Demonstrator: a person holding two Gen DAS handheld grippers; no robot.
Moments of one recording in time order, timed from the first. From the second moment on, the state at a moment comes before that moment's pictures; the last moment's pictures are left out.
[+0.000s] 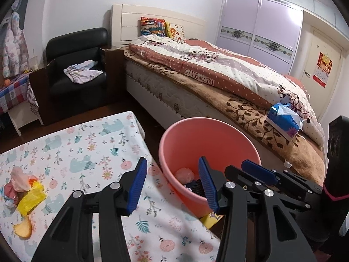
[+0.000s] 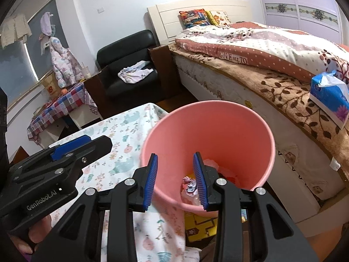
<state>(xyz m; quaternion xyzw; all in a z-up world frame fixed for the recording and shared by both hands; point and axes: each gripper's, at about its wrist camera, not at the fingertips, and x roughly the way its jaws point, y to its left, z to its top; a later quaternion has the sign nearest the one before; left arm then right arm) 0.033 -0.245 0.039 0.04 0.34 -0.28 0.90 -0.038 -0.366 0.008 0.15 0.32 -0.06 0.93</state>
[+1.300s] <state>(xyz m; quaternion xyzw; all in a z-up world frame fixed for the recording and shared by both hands) 0.043 -0.072 0.032 -0.04 0.35 -0.18 0.92 -0.004 -0.203 0.016 0.07 0.32 0.05 0.94</state>
